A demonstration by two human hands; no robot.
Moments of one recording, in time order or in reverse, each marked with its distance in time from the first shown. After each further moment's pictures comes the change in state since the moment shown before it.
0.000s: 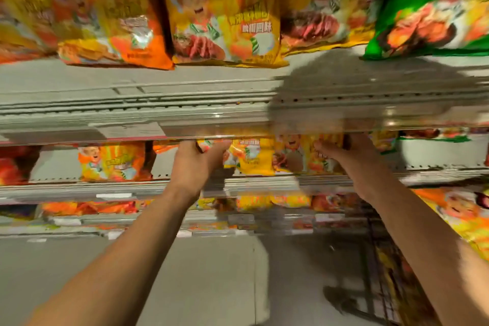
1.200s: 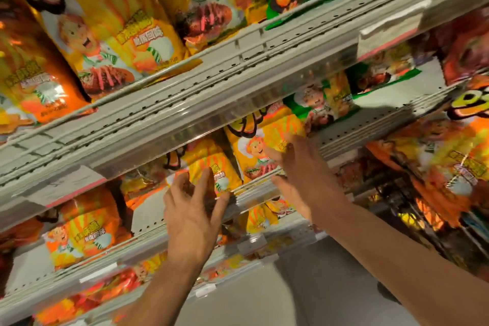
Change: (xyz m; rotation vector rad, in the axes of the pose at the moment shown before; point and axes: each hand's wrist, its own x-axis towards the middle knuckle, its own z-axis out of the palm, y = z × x) left_hand -0.032 -0.046 0.025 0.970 -0.020 0.503; right_hand -0.047 0.061 0.059 -1.014 0.222 -0.475
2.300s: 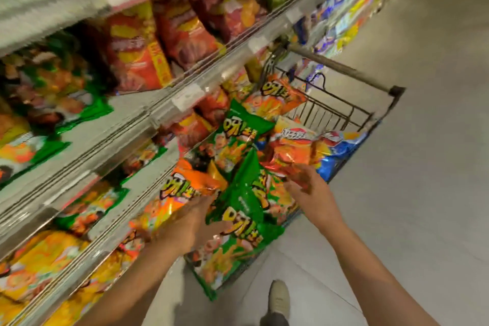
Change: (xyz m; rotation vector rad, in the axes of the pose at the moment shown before) left_hand -0.038 0.450 -0.017 -0.123 -0.940 0.660; right_hand -0.275 0.290 -0.333 0.612 0.334 1.057
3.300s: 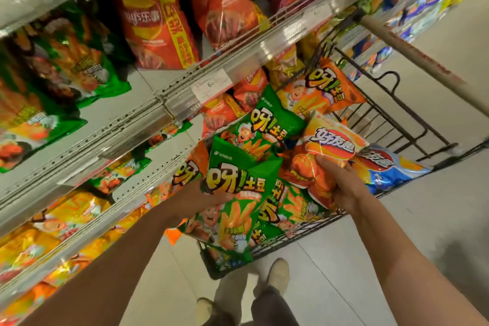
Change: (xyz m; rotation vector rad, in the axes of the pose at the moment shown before) left_hand 0.045 0.008 -0.046 -0.796 -0.089 -0.308; right_hand 0.172 0.046 -0.008 0.729 -0.273 0.608
